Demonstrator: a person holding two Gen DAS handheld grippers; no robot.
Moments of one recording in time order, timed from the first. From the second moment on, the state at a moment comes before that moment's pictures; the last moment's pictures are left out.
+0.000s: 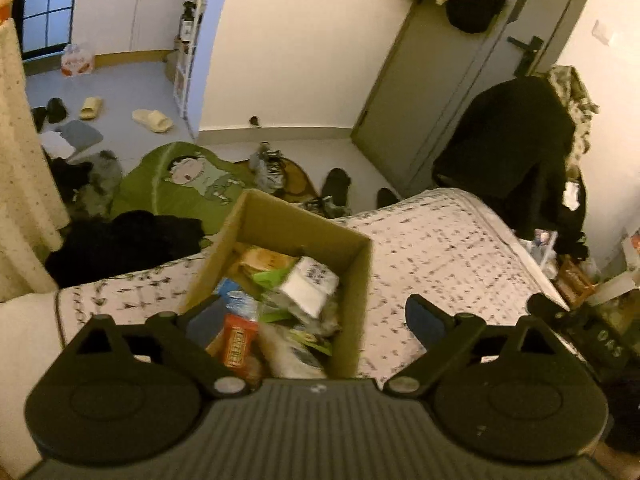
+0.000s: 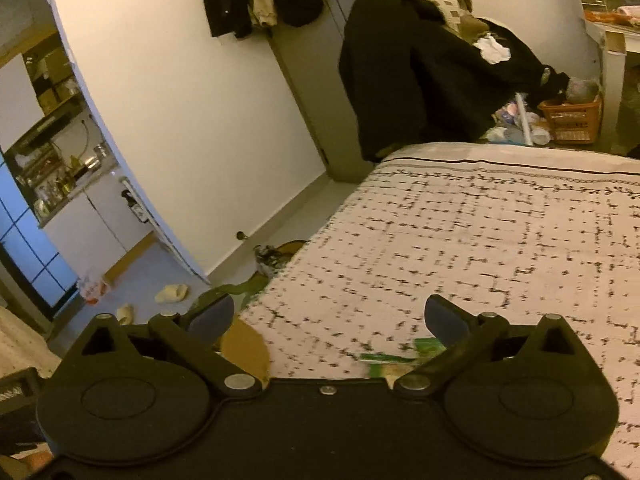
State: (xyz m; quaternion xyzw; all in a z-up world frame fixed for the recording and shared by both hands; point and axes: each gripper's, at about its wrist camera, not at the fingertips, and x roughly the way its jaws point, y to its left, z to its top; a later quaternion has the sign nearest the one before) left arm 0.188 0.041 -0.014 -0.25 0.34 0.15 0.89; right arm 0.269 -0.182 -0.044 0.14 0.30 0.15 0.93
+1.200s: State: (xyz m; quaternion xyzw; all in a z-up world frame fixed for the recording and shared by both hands) left arm 0.282 -0.073 -0.112 -0.27 0.39 0.05 0.88; right arm 0.345 -0.227 -0.161 0.25 0.43 0.12 0.86
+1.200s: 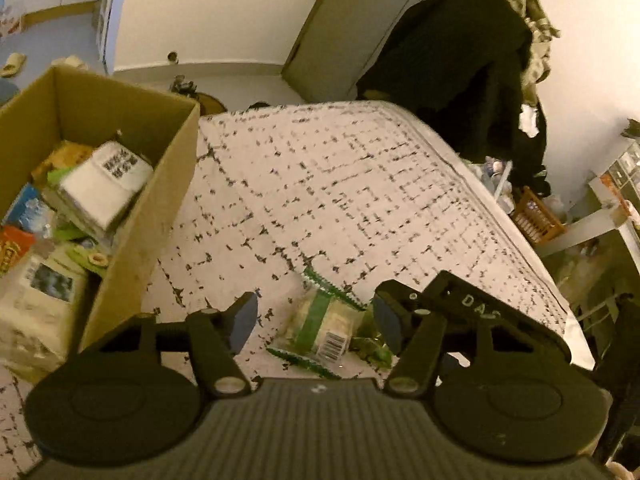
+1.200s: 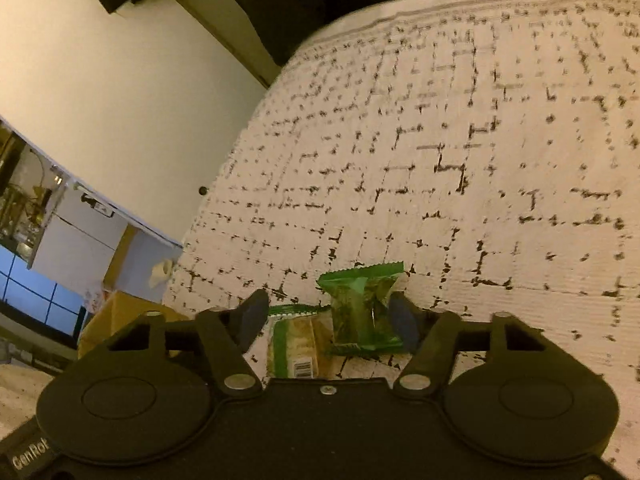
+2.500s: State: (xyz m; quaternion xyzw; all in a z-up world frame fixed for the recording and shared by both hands) left arm 0.319 -0.101 -0.159 -0.18 0.43 0.07 0.88; right arm 0.333 -0.252 -0.149 0.26 0.40 0.06 0.88
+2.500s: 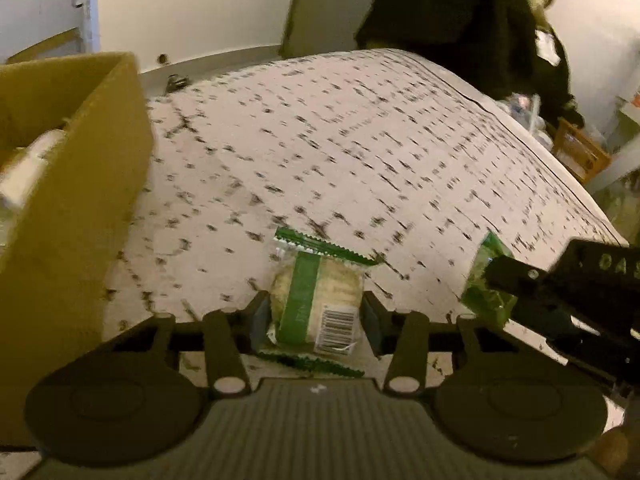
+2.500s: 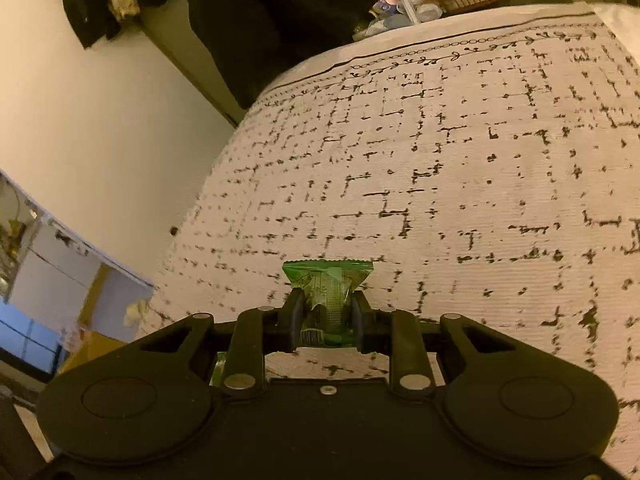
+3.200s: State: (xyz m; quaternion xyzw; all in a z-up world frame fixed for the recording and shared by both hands) left arm 0.261 -0.010 -0.051 -0.21 0.34 0.08 0.91; right arm 0.304 -0.176 -0.083 0.23 0.33 0.13 0.91
